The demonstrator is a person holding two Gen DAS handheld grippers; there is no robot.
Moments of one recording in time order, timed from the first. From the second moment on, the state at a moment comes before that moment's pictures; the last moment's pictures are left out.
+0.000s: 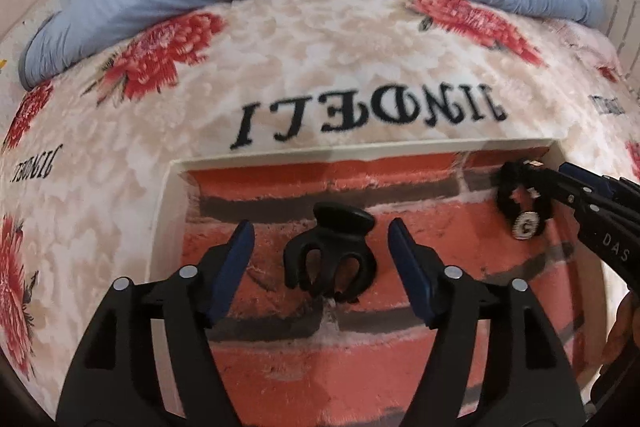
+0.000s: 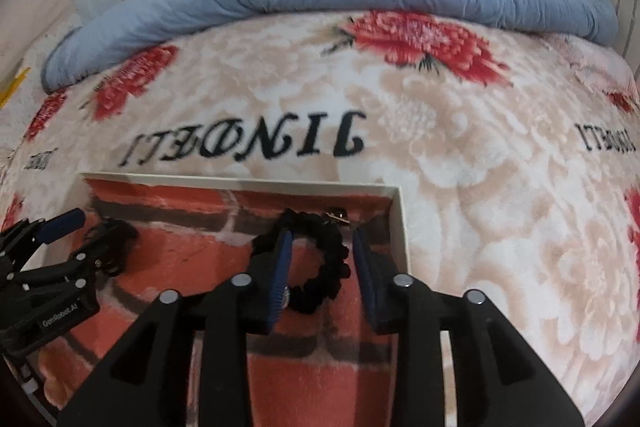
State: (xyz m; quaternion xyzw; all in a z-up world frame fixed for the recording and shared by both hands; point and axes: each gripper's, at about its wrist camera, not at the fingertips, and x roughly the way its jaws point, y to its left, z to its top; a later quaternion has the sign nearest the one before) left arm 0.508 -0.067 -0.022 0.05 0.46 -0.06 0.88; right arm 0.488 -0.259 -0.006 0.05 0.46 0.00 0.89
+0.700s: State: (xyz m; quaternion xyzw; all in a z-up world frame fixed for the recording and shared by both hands) left arm 0.332 -0.022 0.069 0.04 0.36 -0.06 0.93; right arm 0.311 -0.282 0.054 0.03 0.37 0.00 0.93
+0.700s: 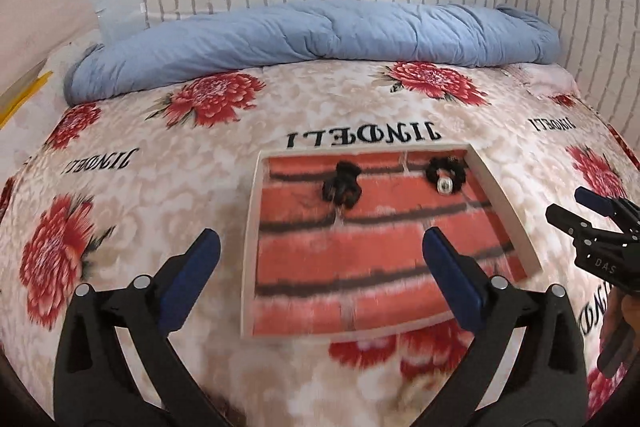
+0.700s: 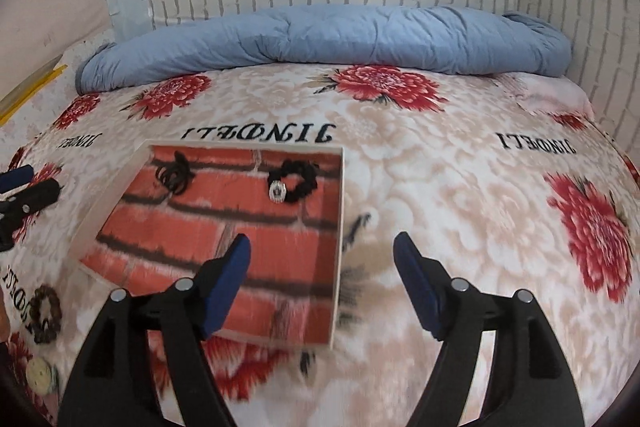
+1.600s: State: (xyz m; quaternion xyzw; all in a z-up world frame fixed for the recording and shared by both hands) left arm 0.166 0.041 0.006 0.02 0.39 0.00 0.92; right arm 0.159 -0.320 -0.001 0.03 0.40 -0.06 0.91
